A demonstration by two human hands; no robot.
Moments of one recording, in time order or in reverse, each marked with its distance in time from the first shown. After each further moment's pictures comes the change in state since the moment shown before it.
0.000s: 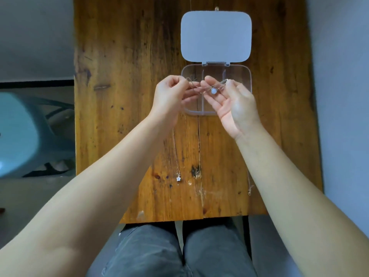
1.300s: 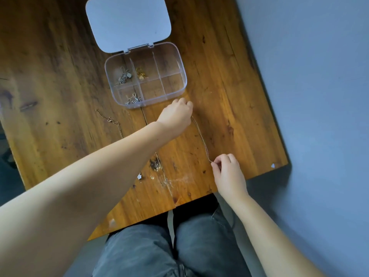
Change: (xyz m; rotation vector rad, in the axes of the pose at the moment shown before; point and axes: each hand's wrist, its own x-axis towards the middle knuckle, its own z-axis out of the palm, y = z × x) left_hand -0.004 -0.107 0.102 1.651 -0.617 0.549; right_hand -0.130 0.096 -0.183 -1.416 0.388 -0.041
